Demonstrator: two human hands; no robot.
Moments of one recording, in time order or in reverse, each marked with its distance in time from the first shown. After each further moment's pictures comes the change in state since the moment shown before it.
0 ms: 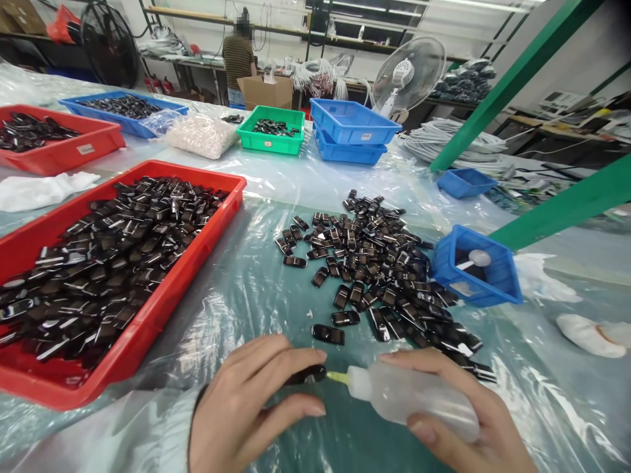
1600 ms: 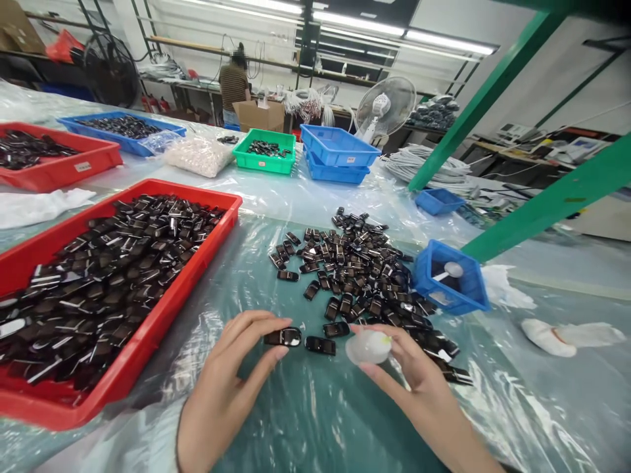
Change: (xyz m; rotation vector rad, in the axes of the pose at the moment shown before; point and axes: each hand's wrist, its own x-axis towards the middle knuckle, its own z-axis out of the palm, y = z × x) left_hand 0.003 -0.017 -0.004 -0.027 0.092 -0.343; right_hand 0.028 0.031 0.004 -0.007 -0.091 -0.011
